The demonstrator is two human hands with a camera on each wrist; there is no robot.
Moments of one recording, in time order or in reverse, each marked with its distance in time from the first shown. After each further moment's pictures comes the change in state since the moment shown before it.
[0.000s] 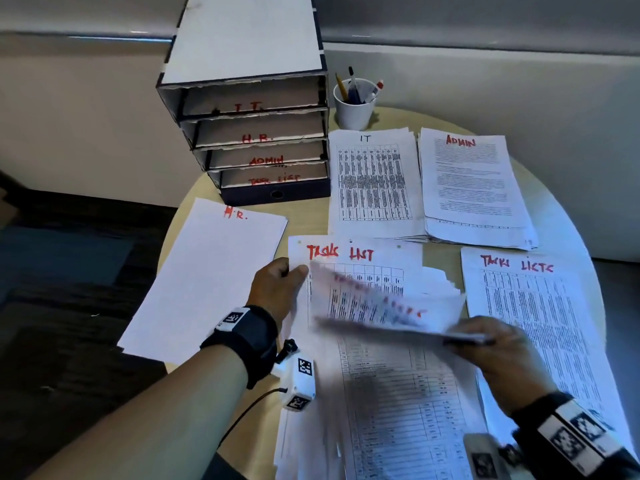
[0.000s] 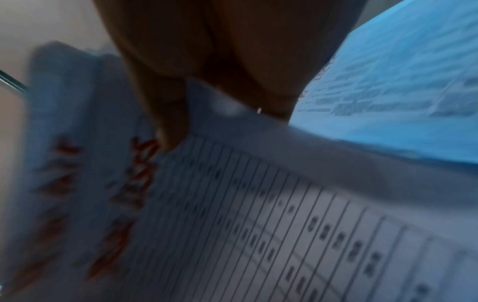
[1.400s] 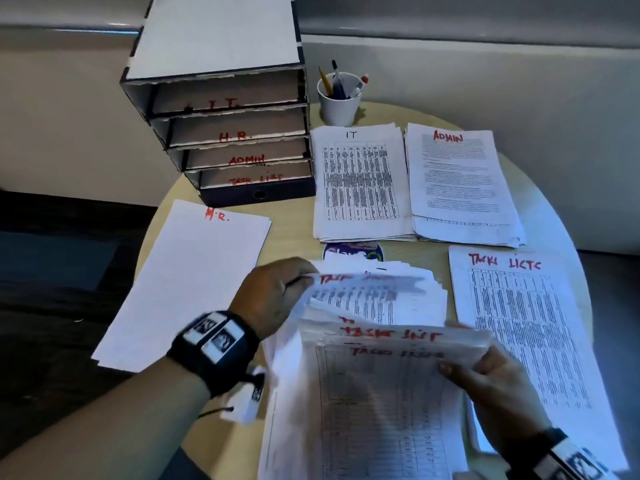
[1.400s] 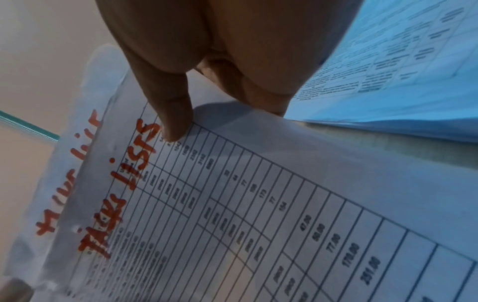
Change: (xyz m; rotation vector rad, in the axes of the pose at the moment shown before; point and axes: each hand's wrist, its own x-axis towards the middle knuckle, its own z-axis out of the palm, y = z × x) left_hand -0.007 0.022 -0.003 0.560 -0.228 0.576; right_hand -0.017 0.033 -0.010 0.239 -0.003 0.048
